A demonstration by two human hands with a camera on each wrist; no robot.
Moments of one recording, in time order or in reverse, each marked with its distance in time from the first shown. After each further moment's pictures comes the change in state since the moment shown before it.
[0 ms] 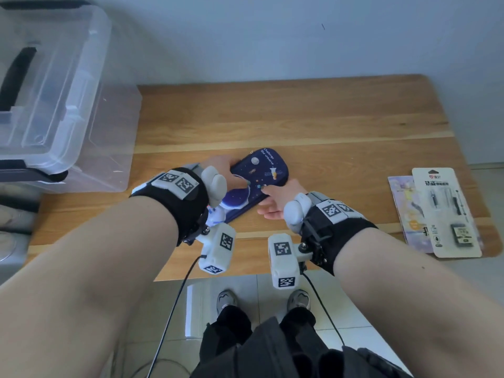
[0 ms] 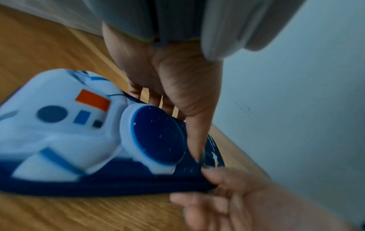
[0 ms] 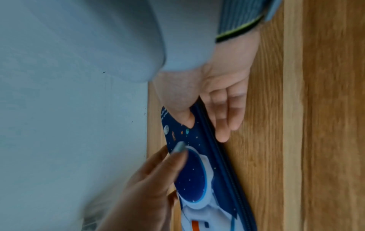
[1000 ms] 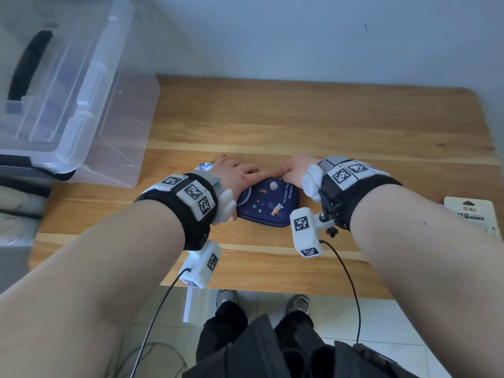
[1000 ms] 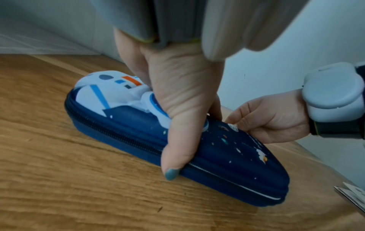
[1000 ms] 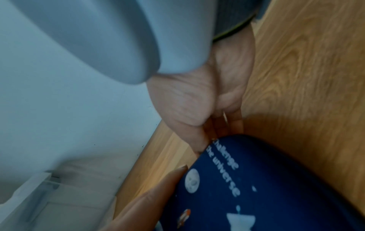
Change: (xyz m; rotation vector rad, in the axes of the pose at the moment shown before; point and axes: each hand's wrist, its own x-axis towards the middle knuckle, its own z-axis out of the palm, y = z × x) left_hand -0.035 -0.037 0.002 0.785 -0.130 0.194; right_hand 0.005 -0.053 0.025 -1.336 -0.071 -0.247
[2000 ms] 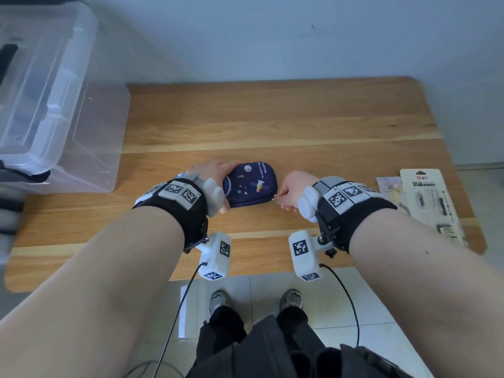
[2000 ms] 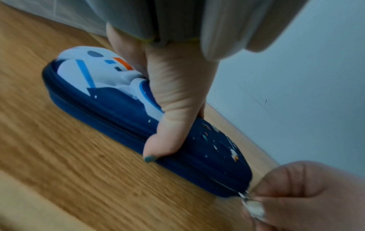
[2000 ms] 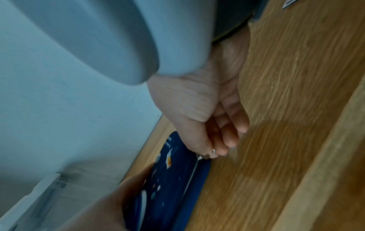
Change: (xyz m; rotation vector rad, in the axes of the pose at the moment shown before) left_hand 0.020 0.012 -0.020 -0.241 -0.021 -0.199; right_hand -0.033 0.055 0.034 0.055 0.095 0.037
